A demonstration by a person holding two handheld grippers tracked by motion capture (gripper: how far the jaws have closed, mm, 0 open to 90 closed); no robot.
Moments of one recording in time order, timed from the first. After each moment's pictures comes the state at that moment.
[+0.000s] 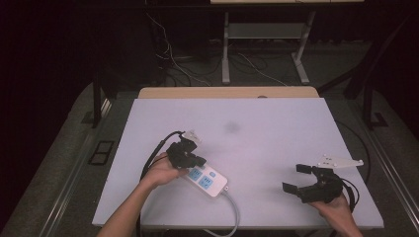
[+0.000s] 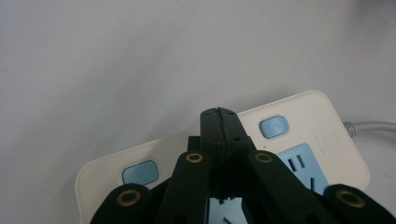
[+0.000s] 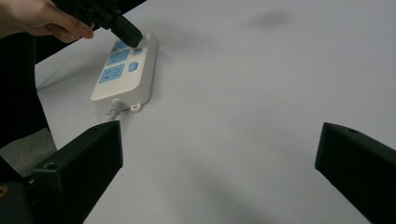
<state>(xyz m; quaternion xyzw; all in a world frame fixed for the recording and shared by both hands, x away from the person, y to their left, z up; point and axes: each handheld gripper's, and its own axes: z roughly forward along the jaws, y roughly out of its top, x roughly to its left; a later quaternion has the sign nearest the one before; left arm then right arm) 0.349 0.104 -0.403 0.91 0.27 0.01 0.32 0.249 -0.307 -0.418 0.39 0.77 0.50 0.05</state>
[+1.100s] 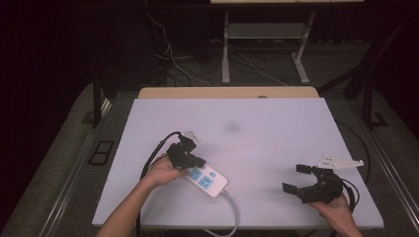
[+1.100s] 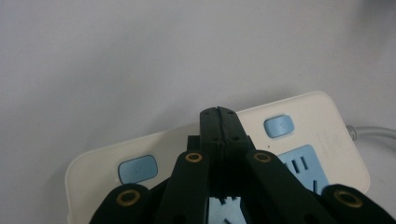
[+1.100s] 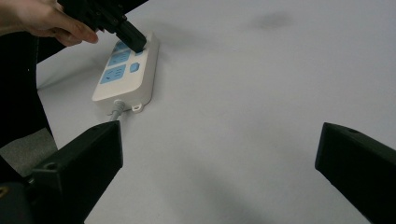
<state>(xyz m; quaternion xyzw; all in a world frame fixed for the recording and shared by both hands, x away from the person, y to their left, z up) 0.354 0.106 -0.409 0.90 0.30 -0.02 0.31 0.248 -0.306 -0.417 0.39 0.77 0.50 0.06</state>
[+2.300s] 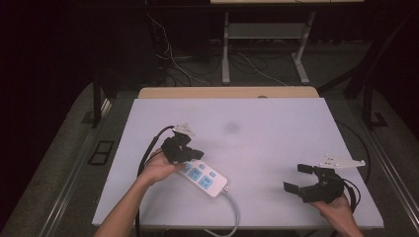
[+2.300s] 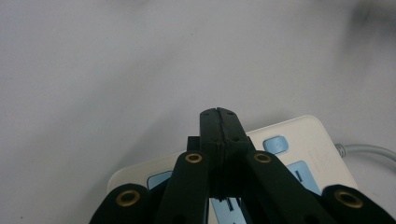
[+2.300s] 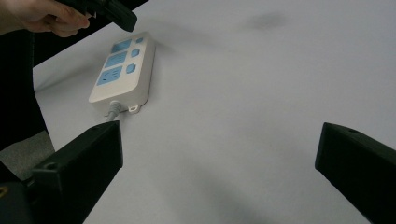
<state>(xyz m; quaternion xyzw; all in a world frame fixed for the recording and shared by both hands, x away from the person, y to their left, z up) 0.355 0.118 -0.389 0.89 0.29 0.01 0.36 0.248 -0.309 -0.418 0.40 0.76 0.50 0.06</state>
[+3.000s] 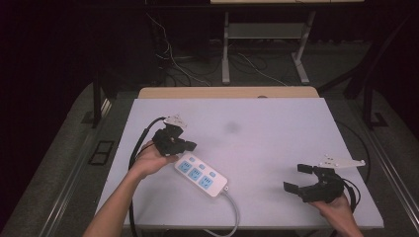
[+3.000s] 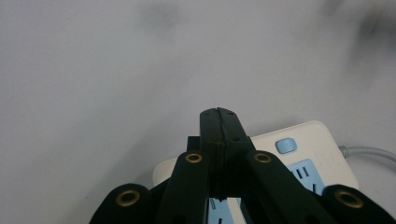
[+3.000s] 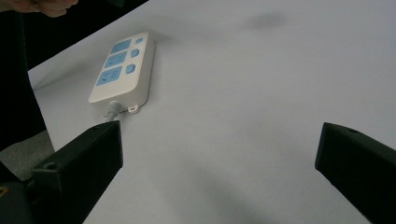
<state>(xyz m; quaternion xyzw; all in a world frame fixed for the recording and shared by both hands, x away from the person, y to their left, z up) 0.361 0.137 -0.360 0.88 0.30 0.05 0.36 0.249 -0.309 -0.418 0.40 0.76 0.51 0.06</state>
